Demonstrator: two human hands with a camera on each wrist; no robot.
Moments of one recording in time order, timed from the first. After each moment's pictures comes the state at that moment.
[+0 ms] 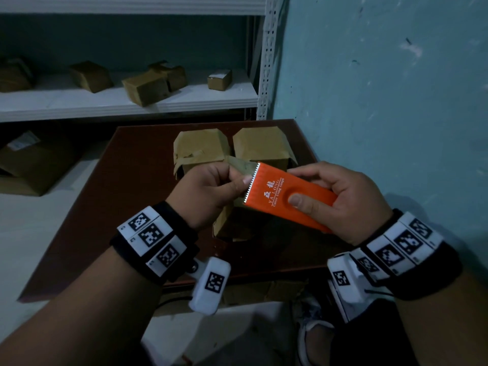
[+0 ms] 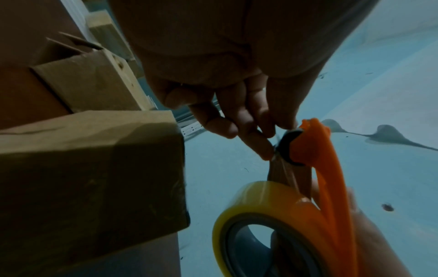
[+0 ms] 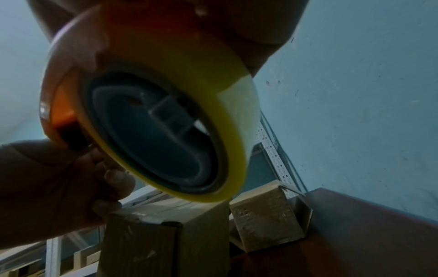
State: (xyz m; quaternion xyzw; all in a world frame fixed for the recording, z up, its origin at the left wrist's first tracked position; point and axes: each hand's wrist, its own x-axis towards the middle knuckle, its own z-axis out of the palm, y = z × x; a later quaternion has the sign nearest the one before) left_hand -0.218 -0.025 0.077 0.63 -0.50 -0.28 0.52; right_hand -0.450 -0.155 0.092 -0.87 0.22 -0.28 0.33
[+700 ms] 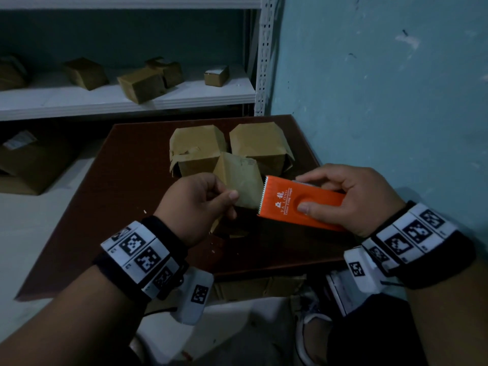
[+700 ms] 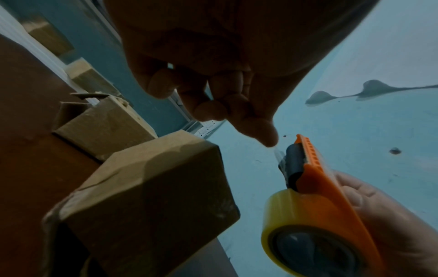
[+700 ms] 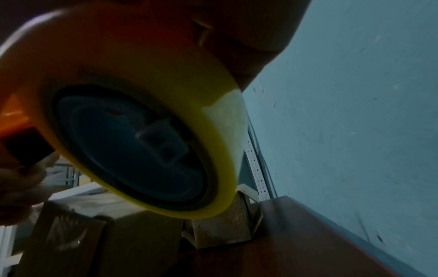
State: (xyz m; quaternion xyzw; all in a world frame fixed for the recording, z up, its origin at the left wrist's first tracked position) left_hand -0.230 -0.004 0.074 0.75 -0.49 -0.18 0.40; right_hand -0.470 -0.174 0.095 -0.89 0.25 -0.21 0.30
